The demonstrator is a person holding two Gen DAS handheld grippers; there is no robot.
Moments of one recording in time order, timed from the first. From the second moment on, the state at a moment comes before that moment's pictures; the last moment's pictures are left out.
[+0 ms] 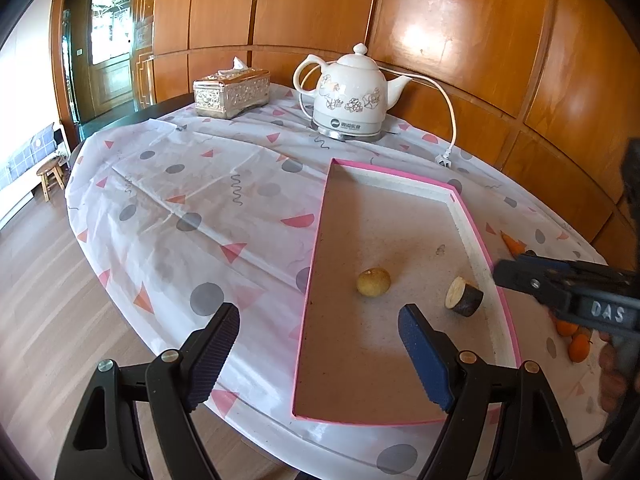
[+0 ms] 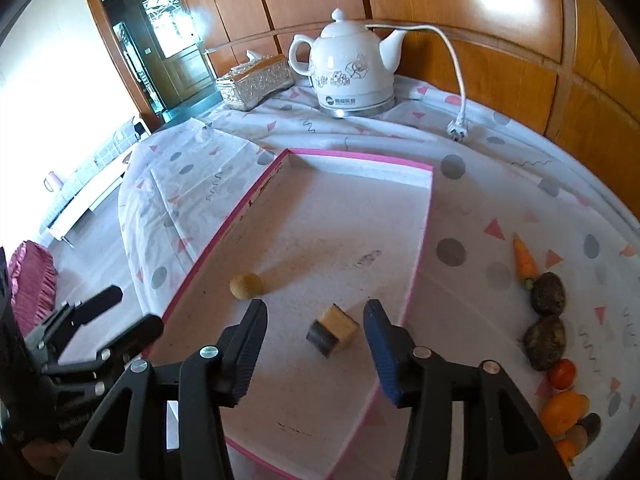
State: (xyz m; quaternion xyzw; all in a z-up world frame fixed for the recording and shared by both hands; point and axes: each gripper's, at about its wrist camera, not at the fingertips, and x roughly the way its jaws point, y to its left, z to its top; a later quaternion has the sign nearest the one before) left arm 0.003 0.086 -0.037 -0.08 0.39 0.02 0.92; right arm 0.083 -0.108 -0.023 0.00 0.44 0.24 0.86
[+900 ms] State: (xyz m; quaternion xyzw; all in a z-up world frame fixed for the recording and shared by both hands) left arm 0.002 0.050 -0.031 -0.03 0.38 -0.01 0.92; right arm 0.023 -0.310 -0.036 -0.01 0.45 0.03 0.89
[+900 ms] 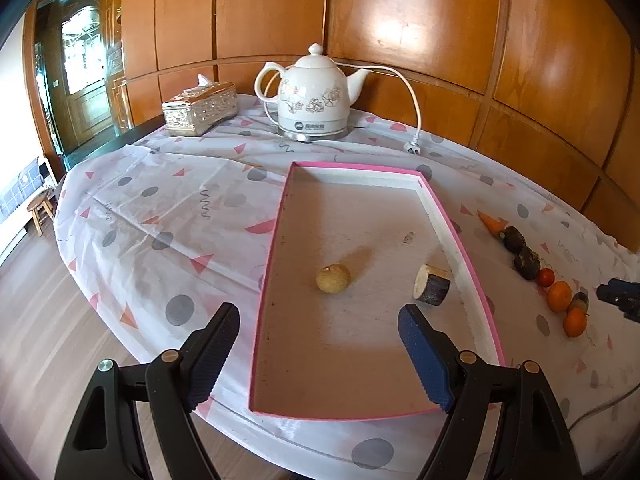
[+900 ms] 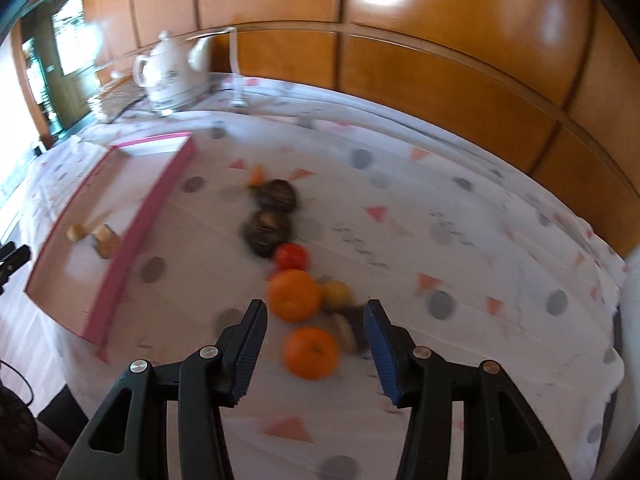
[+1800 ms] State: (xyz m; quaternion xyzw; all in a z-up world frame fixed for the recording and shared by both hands) left arm 0.033 -0.028 -0.018 0.04 0.39 -0.09 0.92; right arm -0.010 -0.517 -0.062 0.15 0.47 -0.24 0.84
